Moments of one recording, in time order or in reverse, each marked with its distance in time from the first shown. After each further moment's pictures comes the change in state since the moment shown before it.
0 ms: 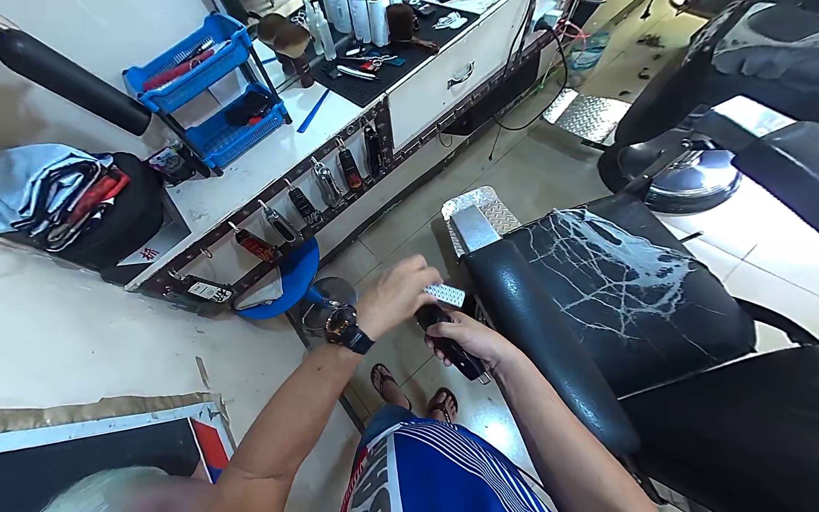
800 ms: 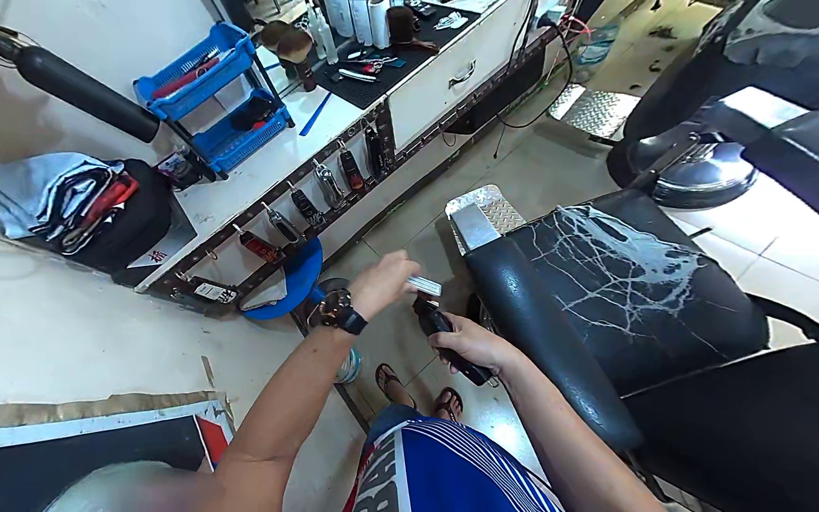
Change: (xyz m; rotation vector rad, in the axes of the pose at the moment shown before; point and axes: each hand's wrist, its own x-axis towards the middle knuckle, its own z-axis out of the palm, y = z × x) left_hand 0.004 -0.001 -0.014 0.089 -0.172 -0.099; right_hand -0.011 0.006 -0.001 -0.183 0.045 0.065
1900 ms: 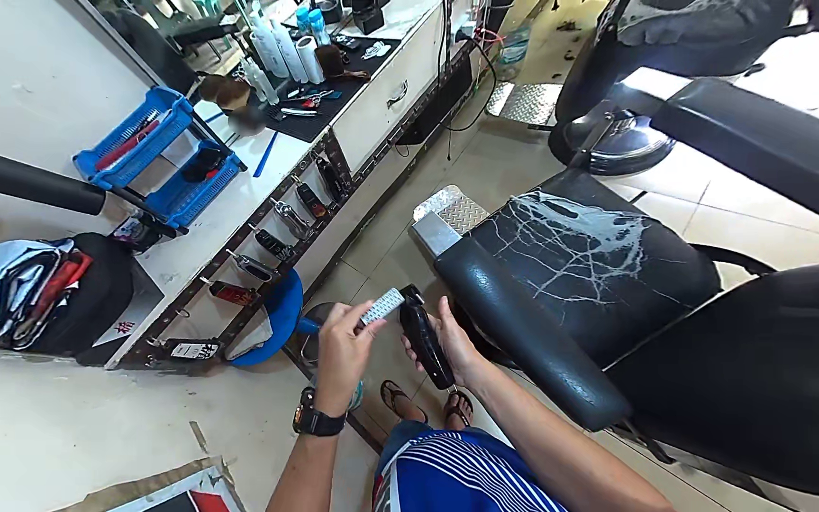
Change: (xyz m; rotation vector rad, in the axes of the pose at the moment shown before) left_hand -0.052 0.013 0.044 -0.415 0.511 -0.226; right_hand 0.008 0.011 0.019 0.664 0.052 -0.315
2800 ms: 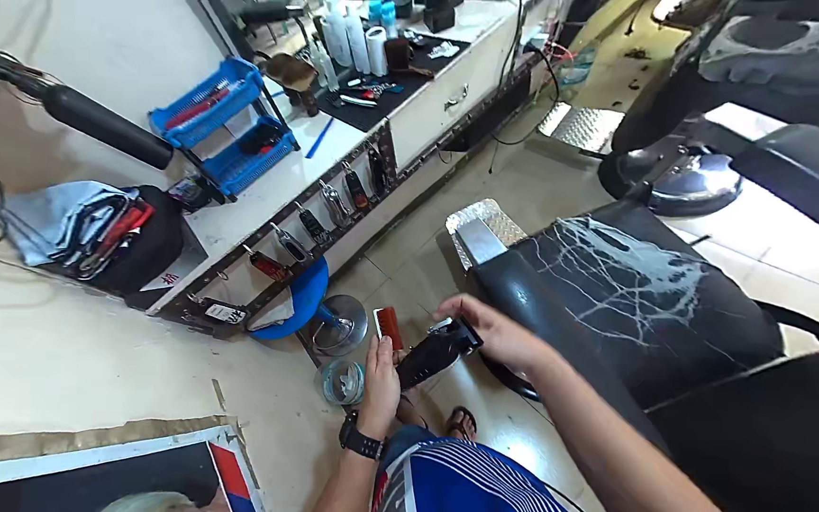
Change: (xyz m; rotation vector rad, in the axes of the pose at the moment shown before) left_hand -0.065 -0.009 0.025 -0.893 0.103 -0.592; right_hand 0.007 -0.048 -0.004 -0.778 -0.229 -0.225
